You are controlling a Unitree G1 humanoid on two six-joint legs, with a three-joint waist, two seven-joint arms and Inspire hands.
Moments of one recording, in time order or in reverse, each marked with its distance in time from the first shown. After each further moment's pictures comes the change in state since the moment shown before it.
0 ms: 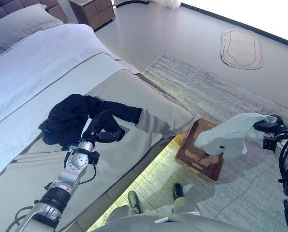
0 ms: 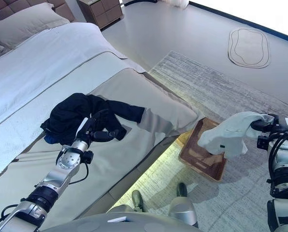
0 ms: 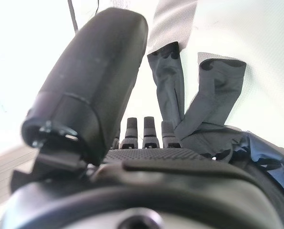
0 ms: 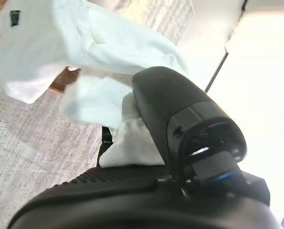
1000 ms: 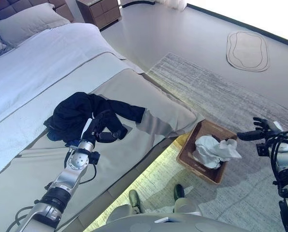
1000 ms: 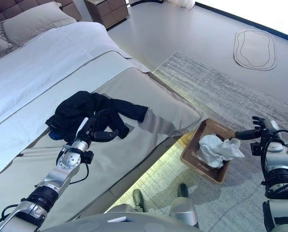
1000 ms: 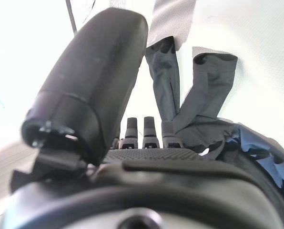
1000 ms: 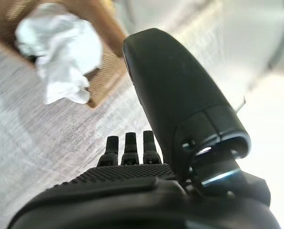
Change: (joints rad) left arm 0.000 -0.003 0.000 0.000 0.019 0.000 0.004; right arm 0.000 0.012 0.106 0.012 -0.330 0.005 0.154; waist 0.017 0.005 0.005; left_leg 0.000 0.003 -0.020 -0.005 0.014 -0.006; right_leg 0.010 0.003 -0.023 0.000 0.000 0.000
